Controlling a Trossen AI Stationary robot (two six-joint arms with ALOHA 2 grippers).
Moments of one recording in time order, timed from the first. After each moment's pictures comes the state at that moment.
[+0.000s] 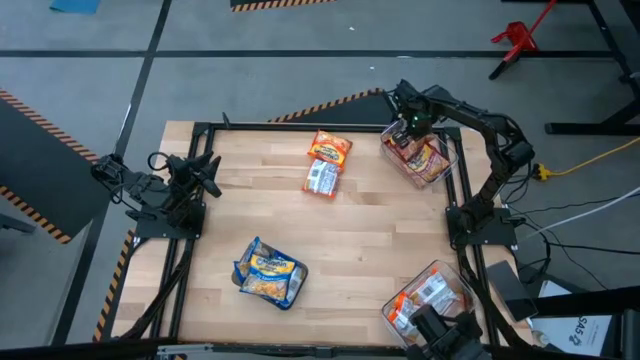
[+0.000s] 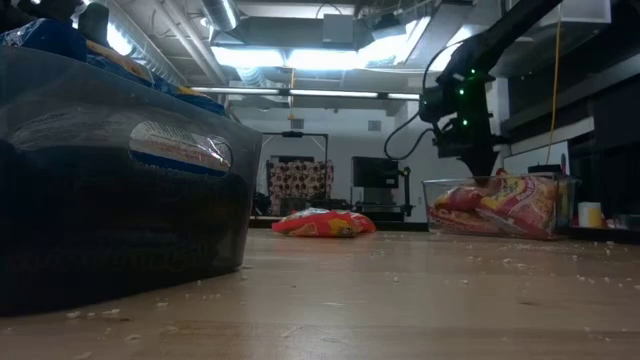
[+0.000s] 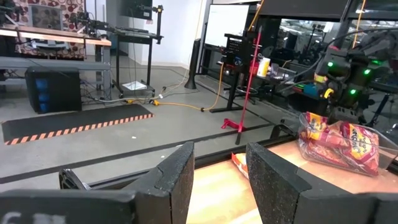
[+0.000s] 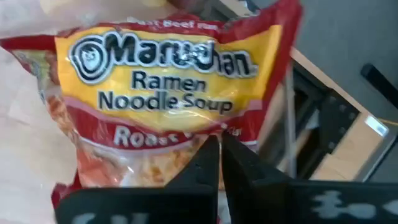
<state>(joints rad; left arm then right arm) -0.50 0.06 0.31 -0.39 -1.48 -0.34 -0.94 1.72 1.31 -1.07 0.24 0.06</state>
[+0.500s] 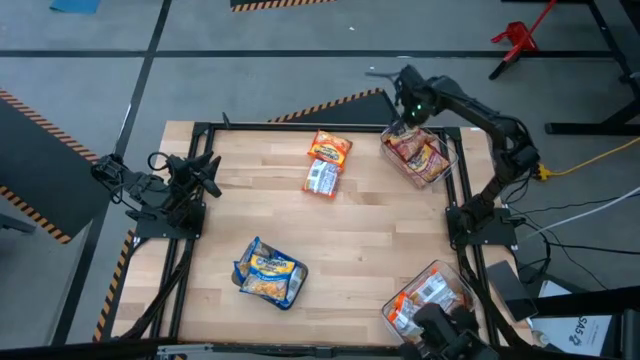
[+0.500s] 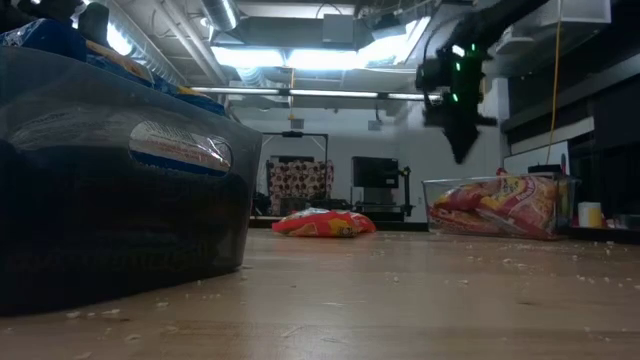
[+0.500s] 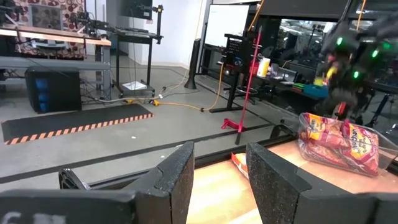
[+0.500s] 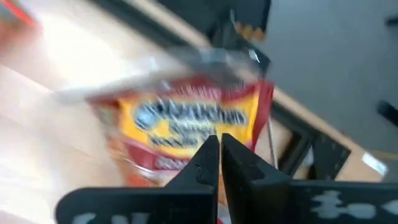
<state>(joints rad) -0.50 0.06 0.31 -0.39 -1.48 -0.34 -0.93 1.67 1.41 -1.05 0.18 0.04</state>
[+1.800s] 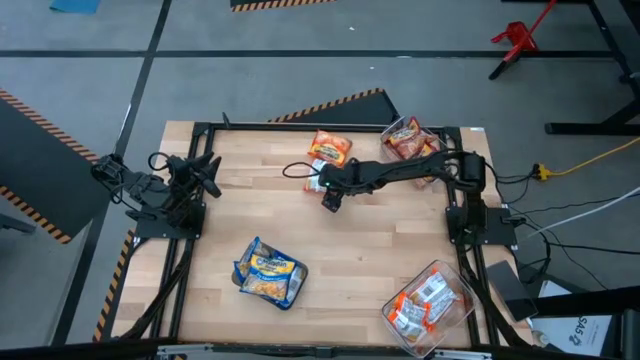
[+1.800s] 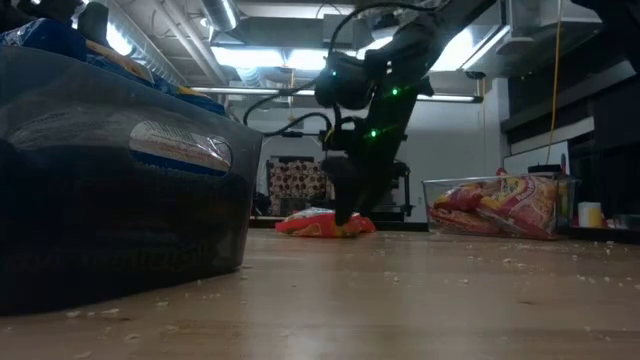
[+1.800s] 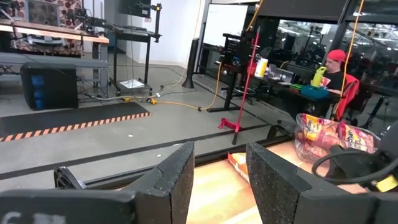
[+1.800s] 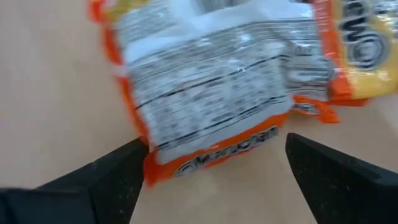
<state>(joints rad) -0.50 0.06 0.31 -0.40 -1.48 -0.37 -0.17 1.98 1.30 -0.48 0.27 0.31</state>
